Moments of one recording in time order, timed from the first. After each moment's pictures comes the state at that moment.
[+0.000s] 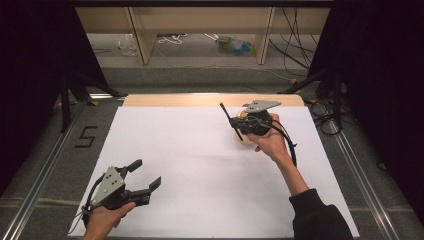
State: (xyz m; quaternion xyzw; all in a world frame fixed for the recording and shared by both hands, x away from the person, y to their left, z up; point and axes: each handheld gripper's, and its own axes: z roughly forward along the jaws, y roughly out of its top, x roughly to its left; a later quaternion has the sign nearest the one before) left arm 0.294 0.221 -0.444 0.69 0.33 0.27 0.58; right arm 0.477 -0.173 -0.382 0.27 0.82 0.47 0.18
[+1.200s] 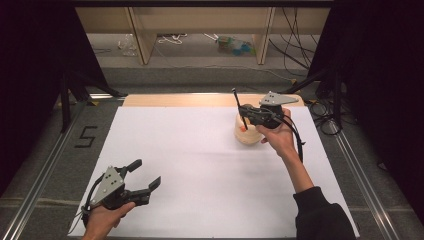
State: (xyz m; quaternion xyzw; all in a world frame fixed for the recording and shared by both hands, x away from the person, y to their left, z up) left arm 0.294 0.222 -0.444 0.69 0.33 0.27 0.58; right arm 0.485 -0.201 -0.371 0.29 0.77 0.53 0.22
